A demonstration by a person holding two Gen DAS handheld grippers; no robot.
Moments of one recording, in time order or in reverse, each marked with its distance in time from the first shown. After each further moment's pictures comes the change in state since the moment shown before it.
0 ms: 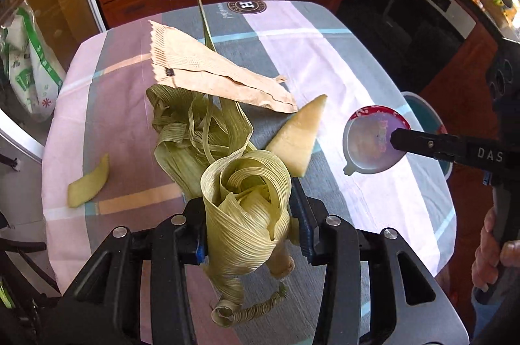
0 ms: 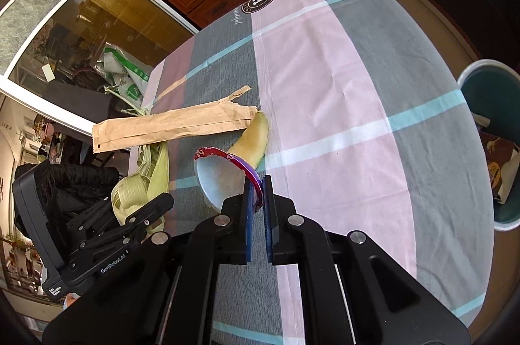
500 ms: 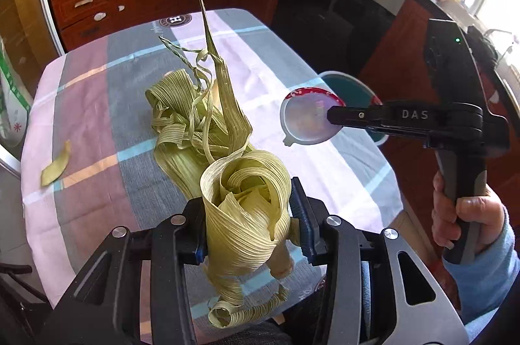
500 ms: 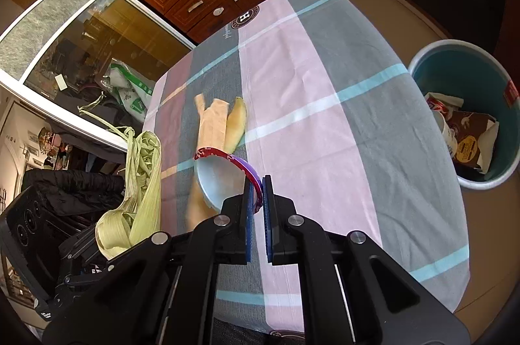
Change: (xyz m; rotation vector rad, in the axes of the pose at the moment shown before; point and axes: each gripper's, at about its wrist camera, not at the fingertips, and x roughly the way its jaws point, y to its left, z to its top) left arm -0.057 -0.068 -0.054 0.135 -0.054 -0.171; right arm -0.059 -0.033 -0.048 0.034 -0.082 0.012
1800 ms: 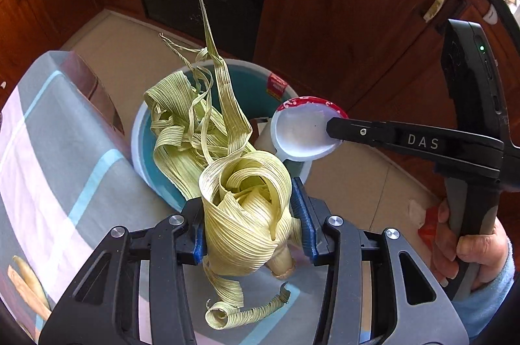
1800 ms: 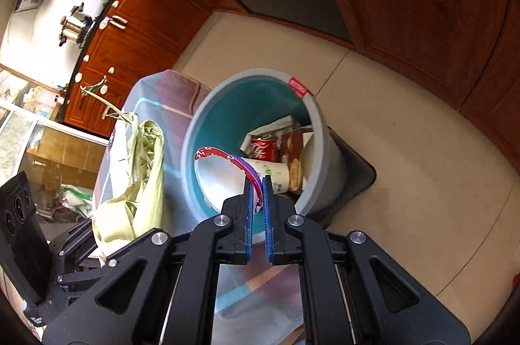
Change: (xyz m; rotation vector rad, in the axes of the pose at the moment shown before) left arm 0.225 -0.247 0.121 0.414 0.253 -0.152; right arm -0.103 -0.275 0.011 0.462 -0.209 -0.162
